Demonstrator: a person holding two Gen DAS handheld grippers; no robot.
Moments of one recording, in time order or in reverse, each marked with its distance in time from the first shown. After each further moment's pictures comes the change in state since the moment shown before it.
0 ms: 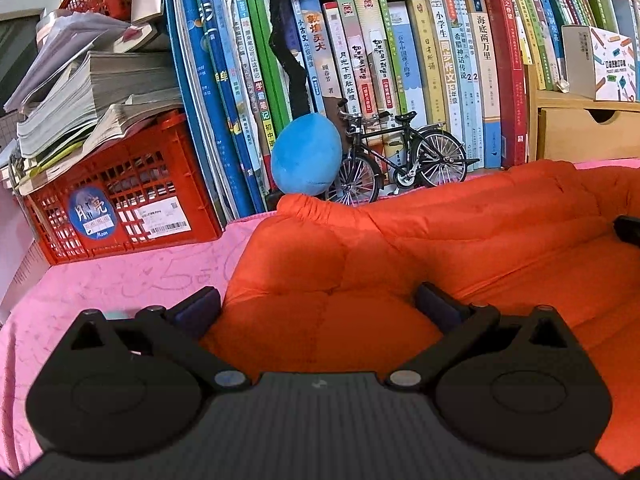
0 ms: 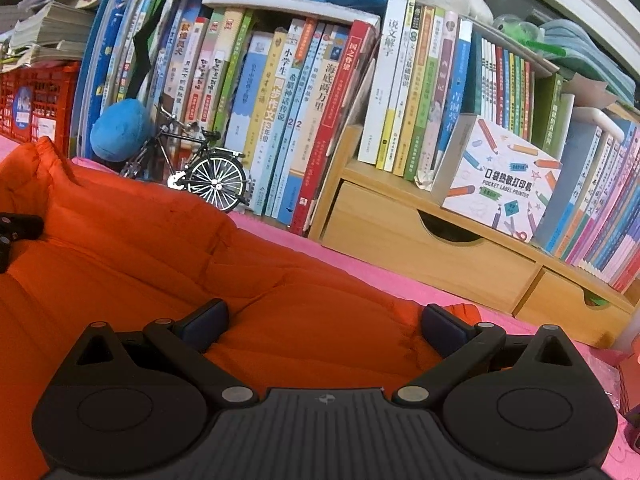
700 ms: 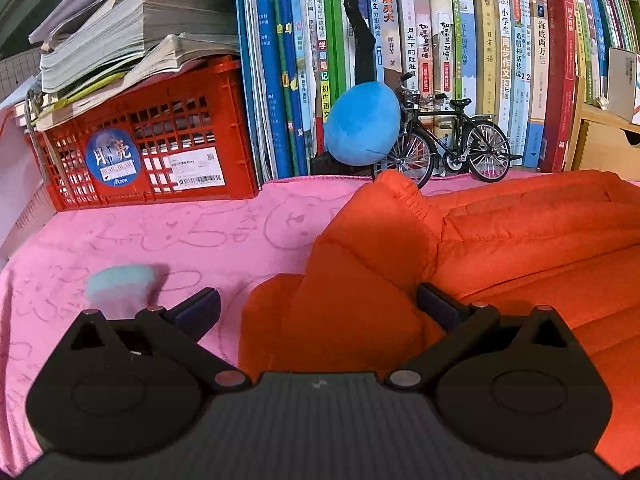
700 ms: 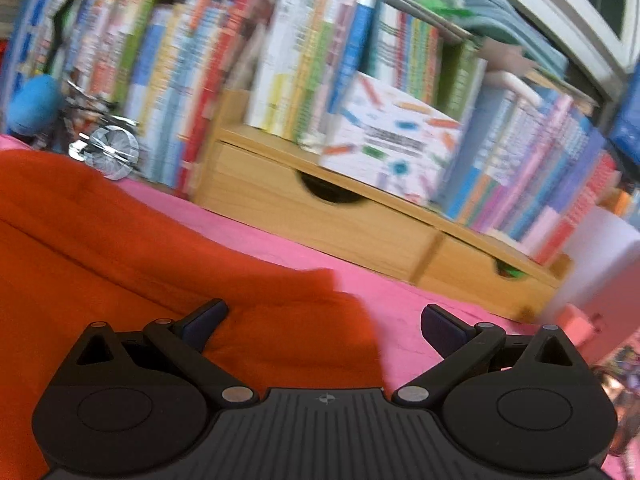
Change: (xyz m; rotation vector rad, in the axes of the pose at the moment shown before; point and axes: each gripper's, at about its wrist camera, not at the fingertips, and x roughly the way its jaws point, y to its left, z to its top) left arm 0.014 0.036 -0.017 -0.120 0.079 0.002; right arm -0.001 -0.063 -0.024 0.003 0.063 -0.224
